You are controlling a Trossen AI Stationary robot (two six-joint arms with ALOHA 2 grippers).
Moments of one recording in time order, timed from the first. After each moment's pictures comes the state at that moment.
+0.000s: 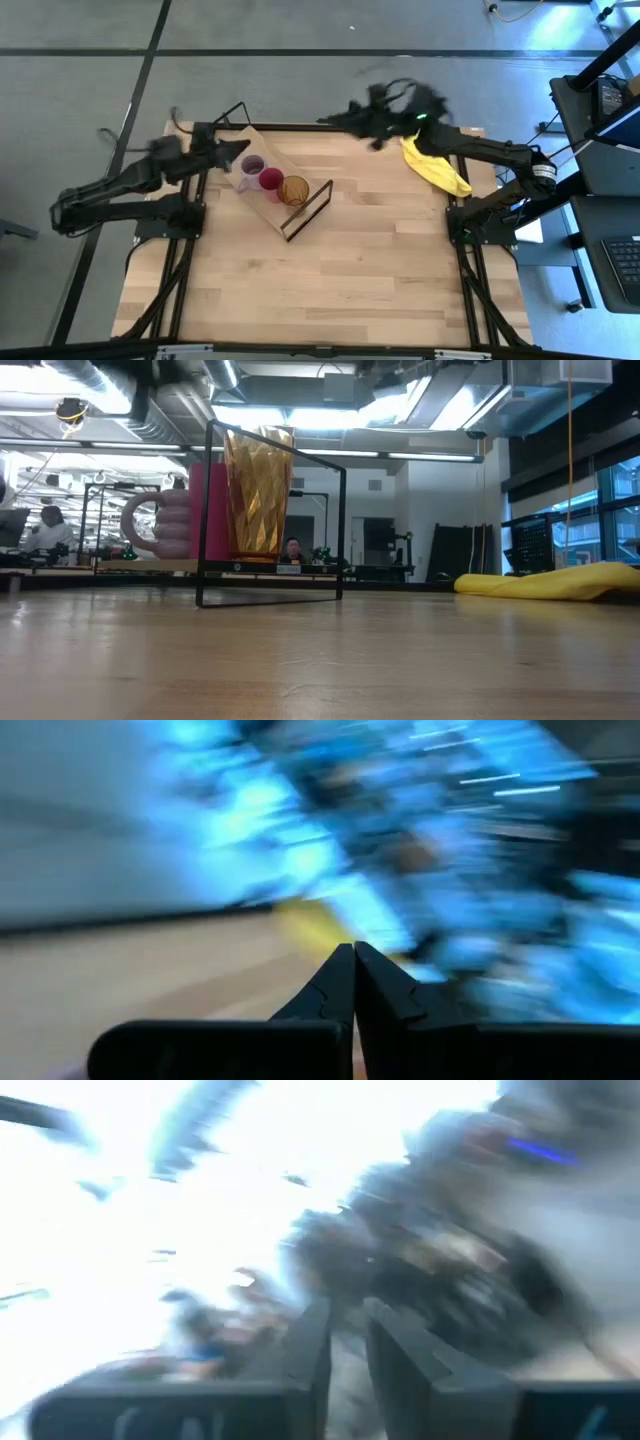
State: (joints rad) left arm 0.37 0.55 0.64 -0.25 -0.25 -0.78; right arm -0.35 1.45 1.27 0.41 -0.42 0.75
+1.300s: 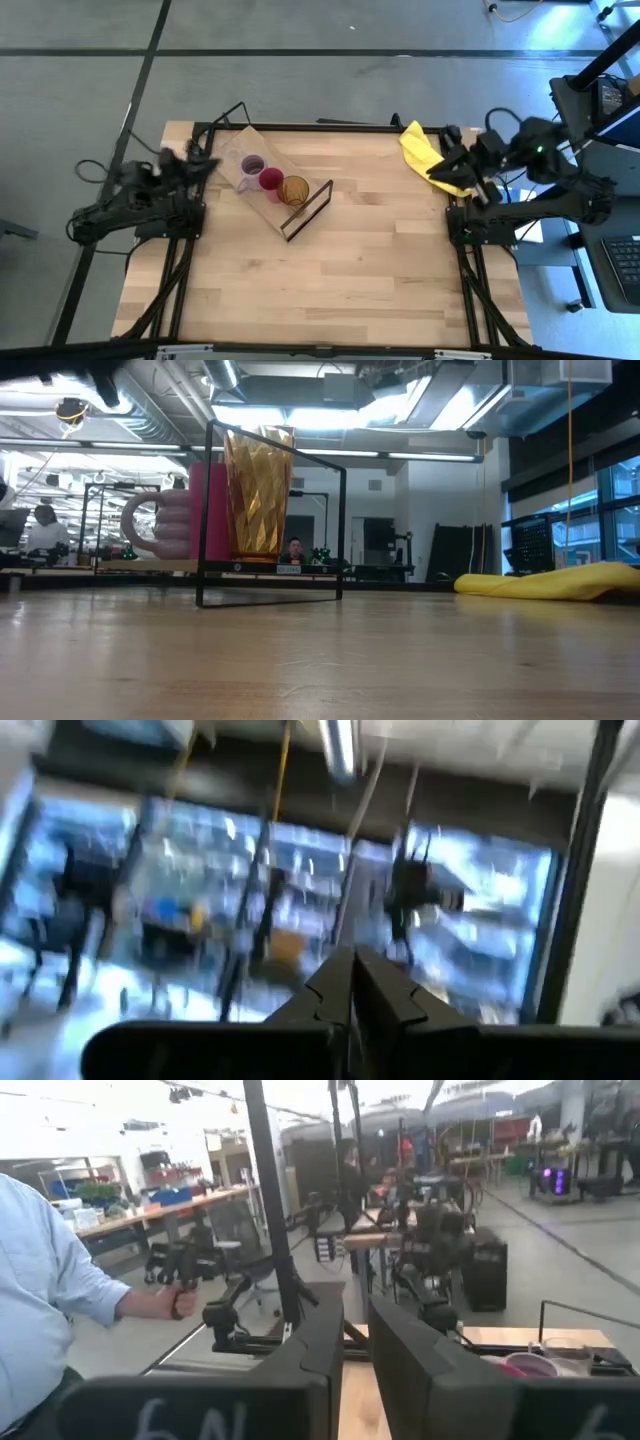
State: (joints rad) left arm 0.30 0.00 0.35 0.08 0.00 -0.29; right arm -0.18 0.72 1.14 -0.31 -0.46 0.17
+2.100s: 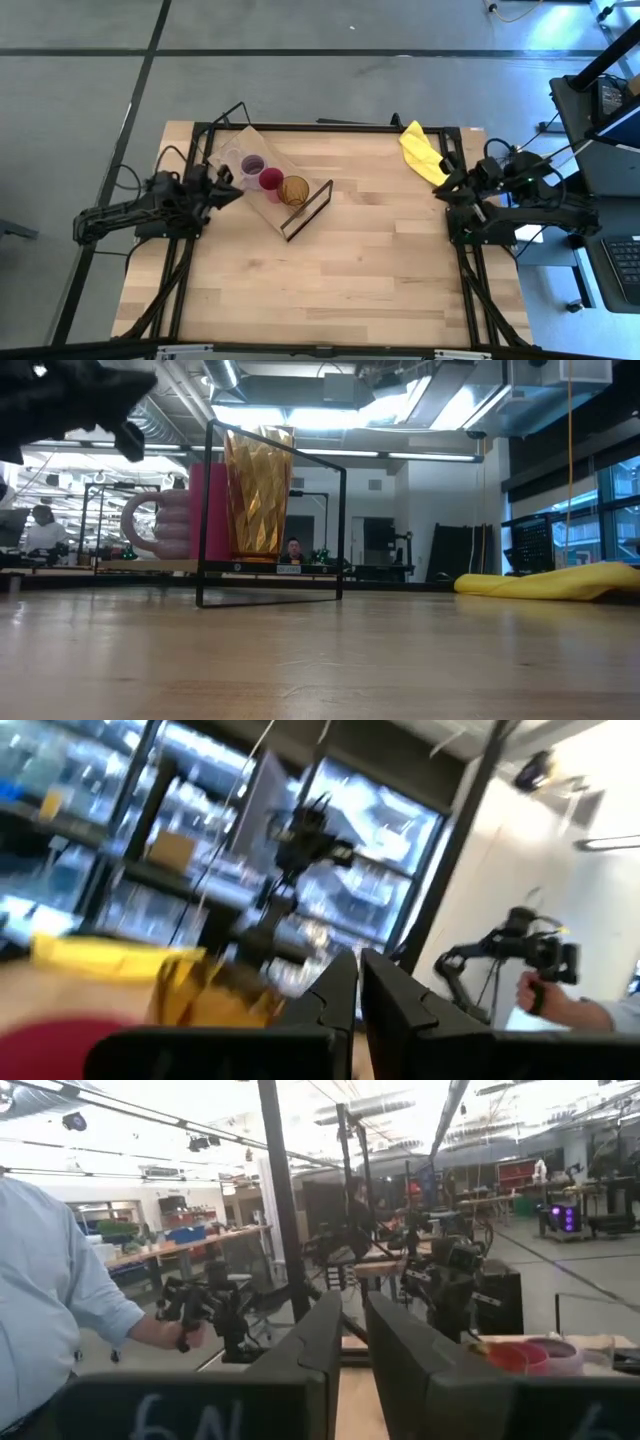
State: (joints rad) left arm 0.29 0.00 0.01 0.36 0.33 -0.53; right arm -0.14 0.32 0.58 0.01 -0.42 0.25
